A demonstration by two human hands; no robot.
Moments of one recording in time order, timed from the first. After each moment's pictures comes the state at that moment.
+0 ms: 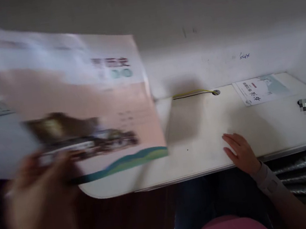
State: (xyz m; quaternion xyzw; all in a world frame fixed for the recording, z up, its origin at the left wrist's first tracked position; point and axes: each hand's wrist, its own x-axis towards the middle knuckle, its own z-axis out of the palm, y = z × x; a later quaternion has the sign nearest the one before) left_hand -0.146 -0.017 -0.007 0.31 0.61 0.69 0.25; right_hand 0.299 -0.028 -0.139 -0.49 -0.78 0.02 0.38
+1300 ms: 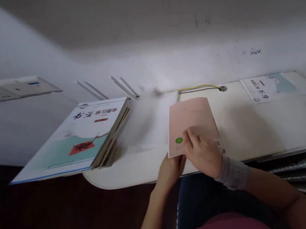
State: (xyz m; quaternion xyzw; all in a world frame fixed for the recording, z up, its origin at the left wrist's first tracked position) left_hand -0.016 0.001 -0.152 0.81 0.52 0.24 0.07; right_hand 0.152 -0.011 -0.064 -0.51 -0.84 -0.12 0.14
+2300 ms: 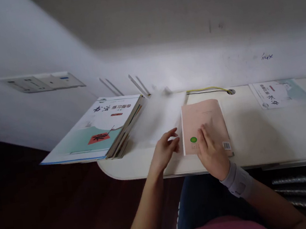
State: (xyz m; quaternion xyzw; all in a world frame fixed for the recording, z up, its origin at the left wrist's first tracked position) left_hand -0.025 0.034 -0.104 0.59 0.59 0.42 0.35; right_hand 0.162 -0.010 -0.094 -0.51 -0.82 -0.11 0.26
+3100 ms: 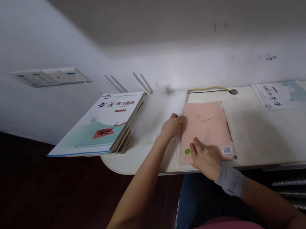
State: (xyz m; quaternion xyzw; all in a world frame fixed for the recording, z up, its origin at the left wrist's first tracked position) left_hand -0.027 0.114 -0.094 0.74 0.66 0.02 0.08; right_hand 0.138 -0.009 -0.118 -0.44 -0.89 -0.06 0.04
